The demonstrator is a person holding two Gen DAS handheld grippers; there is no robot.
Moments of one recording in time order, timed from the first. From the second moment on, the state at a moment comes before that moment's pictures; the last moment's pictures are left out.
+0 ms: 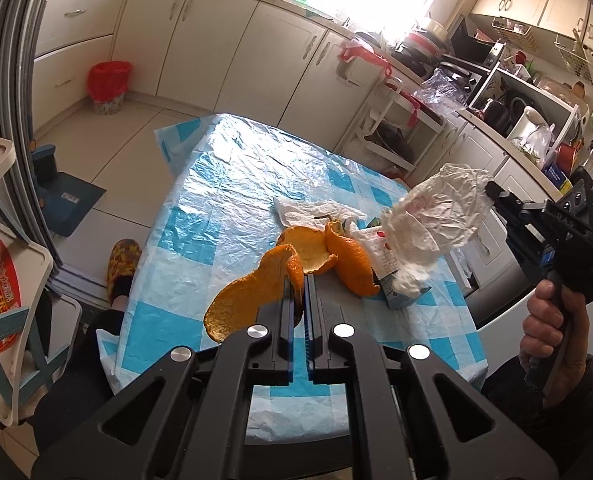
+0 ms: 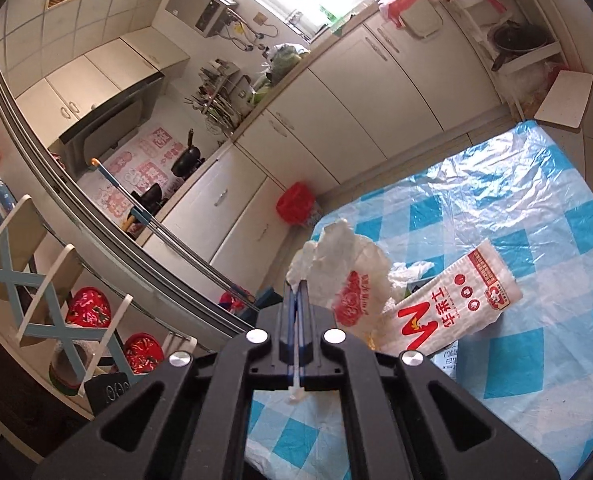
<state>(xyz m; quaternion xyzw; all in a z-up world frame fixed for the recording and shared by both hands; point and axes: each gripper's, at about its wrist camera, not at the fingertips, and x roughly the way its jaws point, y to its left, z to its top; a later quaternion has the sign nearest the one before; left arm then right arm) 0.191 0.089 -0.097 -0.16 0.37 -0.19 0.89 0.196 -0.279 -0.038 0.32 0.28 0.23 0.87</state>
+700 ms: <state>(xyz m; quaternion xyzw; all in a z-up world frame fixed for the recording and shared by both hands) 0.165 0.089 -0.076 -0.16 0.36 -0.20 0.90 0.139 -0.318 -0.030 0.33 0.24 0.21 0.89</state>
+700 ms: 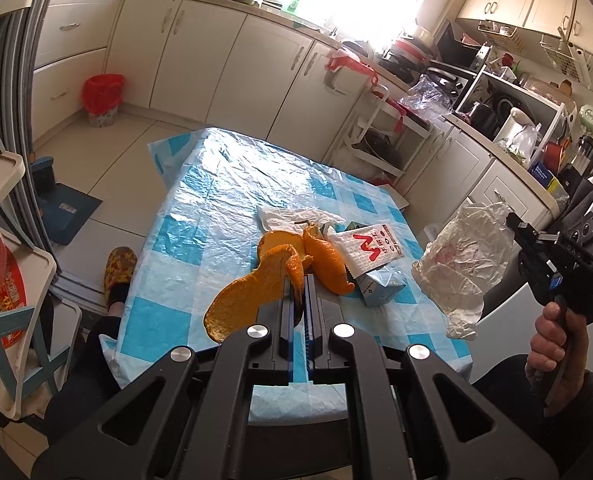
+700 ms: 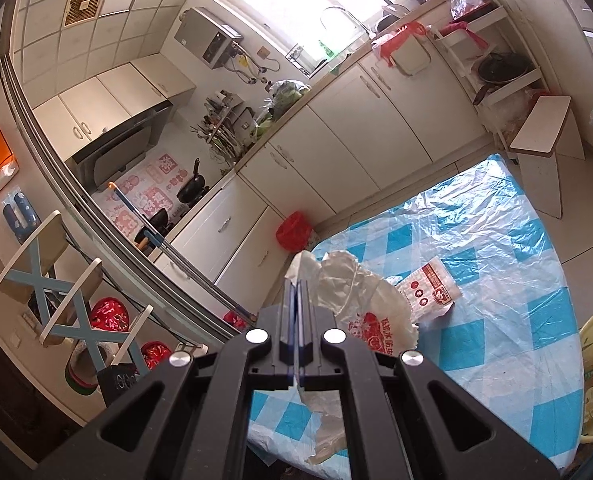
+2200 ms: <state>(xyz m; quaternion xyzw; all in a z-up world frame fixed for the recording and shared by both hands) 0.142 -0.170 -0.033 -0.05 0.37 -0.39 0.84 0.052 -0.492 -0.063 0.40 0.22 0.06 0.89</state>
